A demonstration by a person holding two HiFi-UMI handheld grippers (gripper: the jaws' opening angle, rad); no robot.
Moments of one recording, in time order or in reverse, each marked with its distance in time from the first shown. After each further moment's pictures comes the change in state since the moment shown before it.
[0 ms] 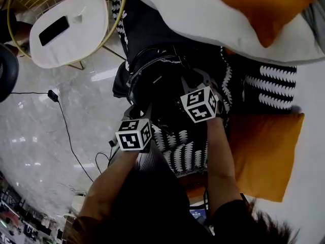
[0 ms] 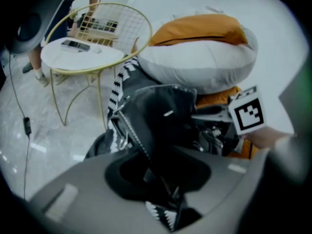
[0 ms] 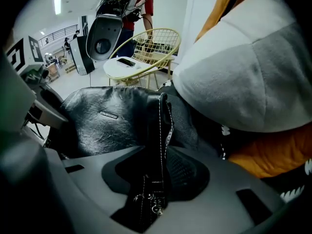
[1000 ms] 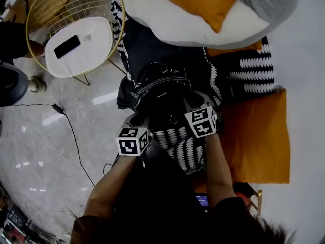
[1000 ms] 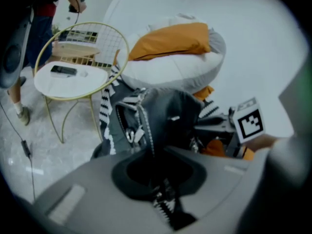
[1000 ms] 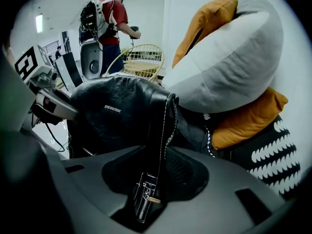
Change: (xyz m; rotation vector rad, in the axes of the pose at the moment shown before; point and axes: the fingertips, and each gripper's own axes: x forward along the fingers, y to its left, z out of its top) left arm -0.088 -0.035 0.006 0.192 -0.028 -0.099; right arm -0.114 0.038 -0.027 0.219 -0.046 -0.053
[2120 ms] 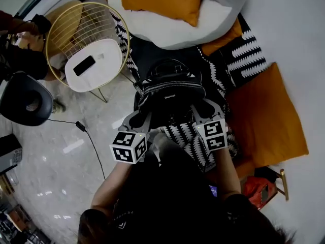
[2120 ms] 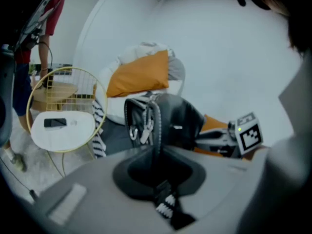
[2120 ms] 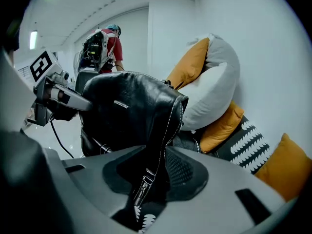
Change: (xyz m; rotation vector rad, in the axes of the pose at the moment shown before) left arm -0.144 -0.052 0.075 0.297 -0.164 -0.131; right arm -0.153 0.054 0.036 0.186 -0.232 -0.120
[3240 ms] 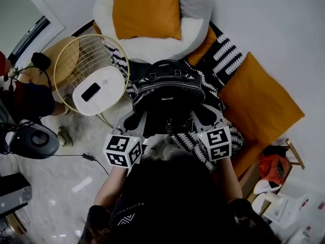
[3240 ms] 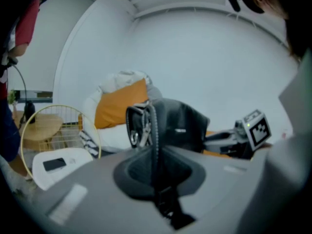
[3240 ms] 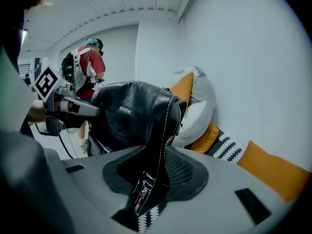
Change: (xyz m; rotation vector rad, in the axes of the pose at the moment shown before) left arm -0.111 0.002 0.081 0.224 -0.172 -0.174; right arm -0.116 0.076 0.083 0.119 -0.159 -0.218
